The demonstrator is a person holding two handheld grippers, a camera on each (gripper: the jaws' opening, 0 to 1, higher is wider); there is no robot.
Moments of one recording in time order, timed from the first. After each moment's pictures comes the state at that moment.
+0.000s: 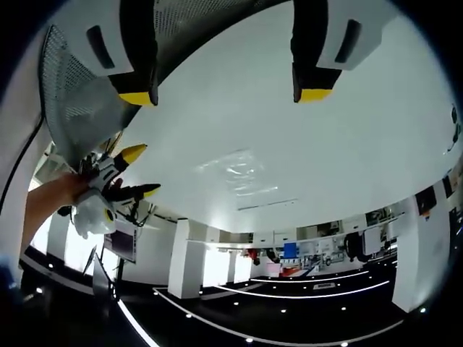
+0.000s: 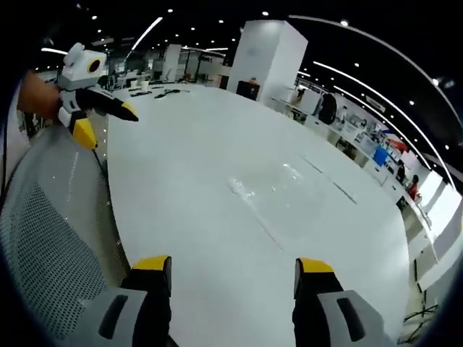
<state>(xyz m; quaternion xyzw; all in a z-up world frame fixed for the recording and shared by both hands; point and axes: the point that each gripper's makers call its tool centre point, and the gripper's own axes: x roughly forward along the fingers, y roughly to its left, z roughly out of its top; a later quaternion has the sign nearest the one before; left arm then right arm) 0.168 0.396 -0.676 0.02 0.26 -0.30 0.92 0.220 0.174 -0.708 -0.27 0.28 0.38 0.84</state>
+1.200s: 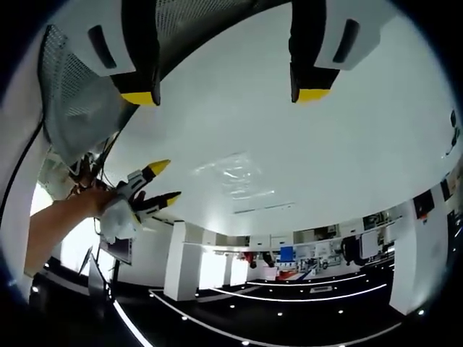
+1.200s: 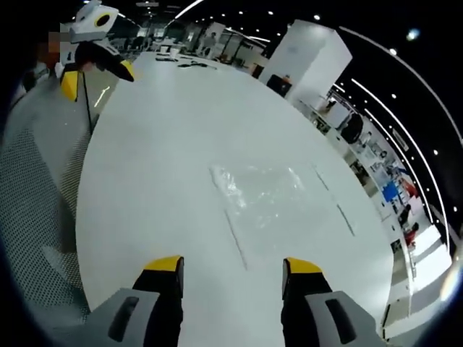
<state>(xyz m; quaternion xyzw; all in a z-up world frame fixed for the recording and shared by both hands) 0.171 0.400 -0.679 0.01 0.27 -0.28 0.92 0.289 0.172 -0.726 -0.40 0.26 0.41 0.78</state>
